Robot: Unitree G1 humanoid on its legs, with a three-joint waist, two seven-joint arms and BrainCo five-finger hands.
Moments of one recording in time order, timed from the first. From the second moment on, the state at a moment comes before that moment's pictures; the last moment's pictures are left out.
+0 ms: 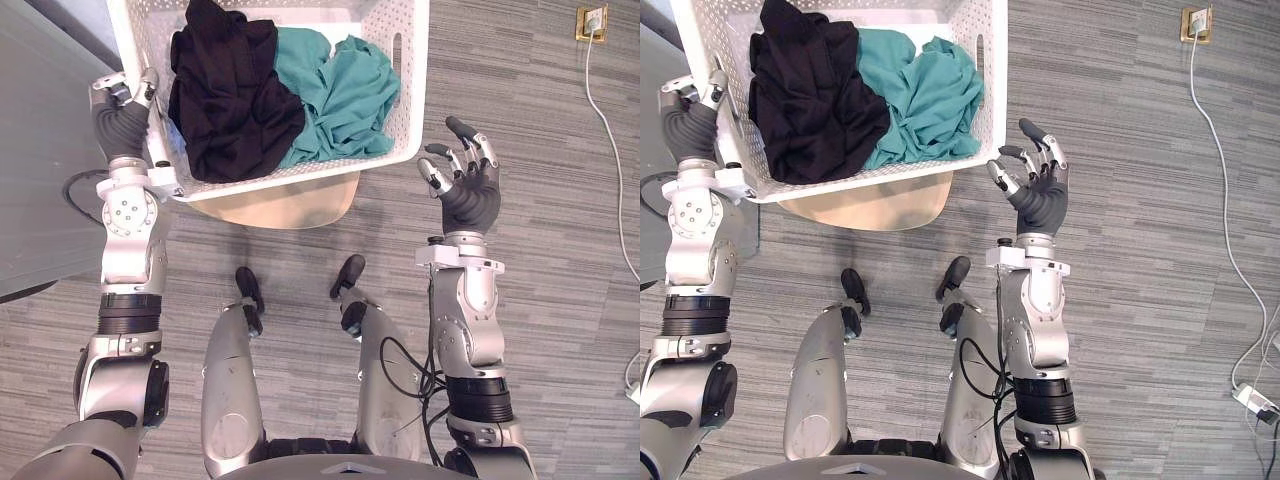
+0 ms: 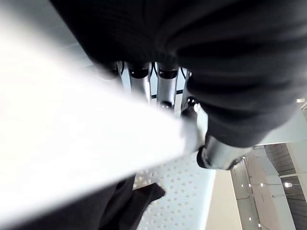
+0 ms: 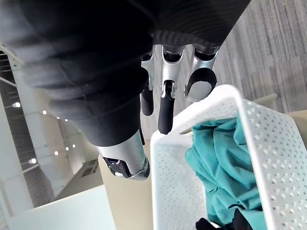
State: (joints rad) left arm -0.63 0.35 0.17 0.13 -0.24 -0.06 0.26; right arm -0.23 -0.13 -0.05 -0.28 0.39 -0.15 -0.15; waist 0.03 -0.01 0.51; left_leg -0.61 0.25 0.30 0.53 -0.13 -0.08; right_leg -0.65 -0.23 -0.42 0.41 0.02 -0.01
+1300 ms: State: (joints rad) left arm 0.20 0.07 0.25 0.17 -0.49 -0.13 0.16; right arm 0.23 -0.01 -0.15 0.06 0.47 -0.06 -0.06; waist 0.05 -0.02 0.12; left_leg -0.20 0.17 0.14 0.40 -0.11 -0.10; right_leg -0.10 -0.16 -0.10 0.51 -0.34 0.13
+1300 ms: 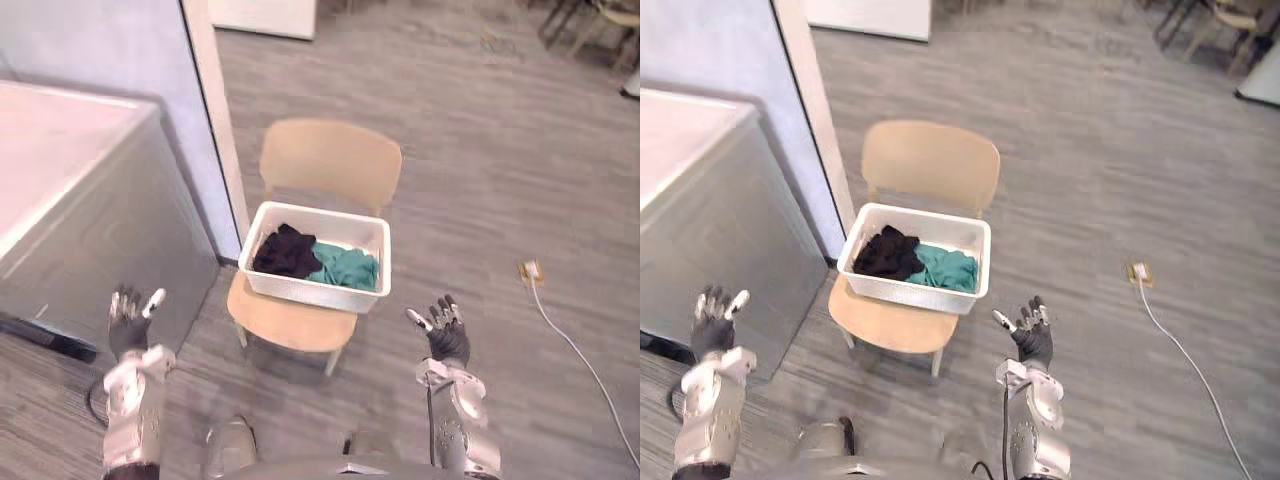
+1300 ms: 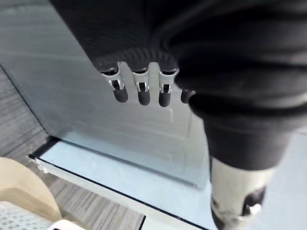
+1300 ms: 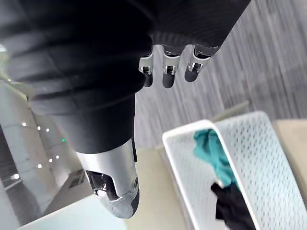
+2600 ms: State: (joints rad) left arm 0.20 0.03 -0.11 0.52 -0.41 -0.07 0.06; right arm 0.25 -0.03 0.02 0.32 0.24 0.01 0.01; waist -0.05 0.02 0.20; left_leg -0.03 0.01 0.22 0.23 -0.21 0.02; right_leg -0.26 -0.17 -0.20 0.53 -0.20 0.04
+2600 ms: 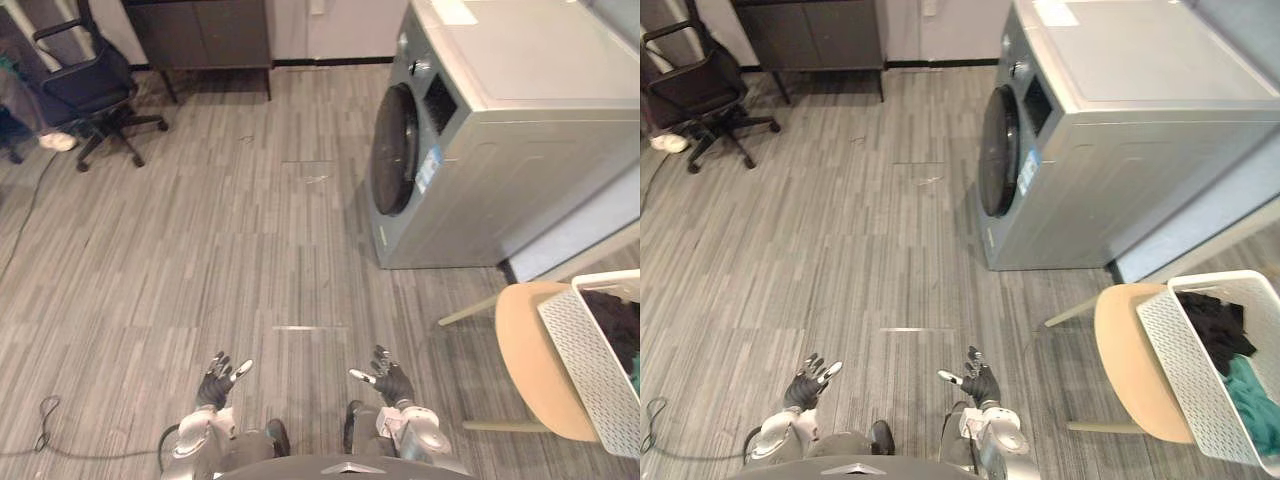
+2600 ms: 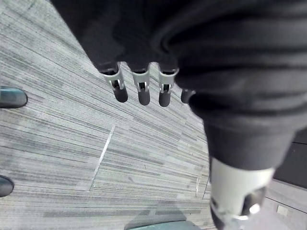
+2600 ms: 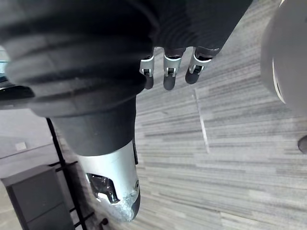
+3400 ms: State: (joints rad) left arm 0.19 -0.02 -0.15 0.48 -0.56 -0.09 0.06; right arm 0.31 -0.05 -0.01 0.17 0.27 -0.02 -0.03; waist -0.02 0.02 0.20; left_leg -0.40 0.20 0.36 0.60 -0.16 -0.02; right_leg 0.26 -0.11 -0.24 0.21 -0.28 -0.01
